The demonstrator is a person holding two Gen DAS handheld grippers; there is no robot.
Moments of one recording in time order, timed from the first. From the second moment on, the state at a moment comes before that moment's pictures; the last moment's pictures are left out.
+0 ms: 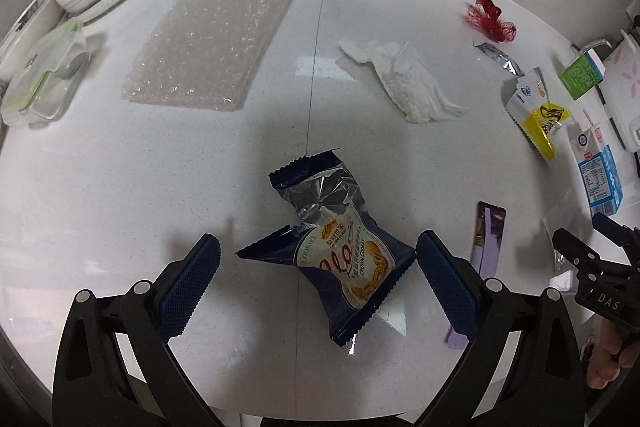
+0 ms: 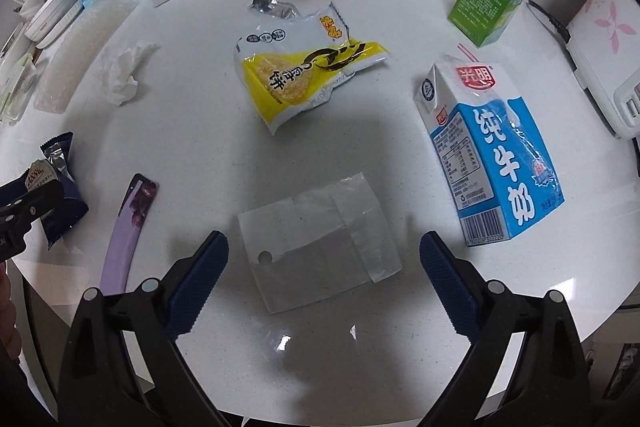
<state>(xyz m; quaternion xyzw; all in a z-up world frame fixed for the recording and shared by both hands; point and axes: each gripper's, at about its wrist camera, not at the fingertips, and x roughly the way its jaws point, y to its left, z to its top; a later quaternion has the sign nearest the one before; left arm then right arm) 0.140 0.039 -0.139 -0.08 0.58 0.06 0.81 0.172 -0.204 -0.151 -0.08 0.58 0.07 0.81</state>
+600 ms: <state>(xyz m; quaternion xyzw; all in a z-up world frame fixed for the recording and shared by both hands) 0.154 0.034 -0.143 -0.07 0.60 0.03 0.79 0.163 -0.196 -0.154 -0.07 0.59 0.09 0.80</state>
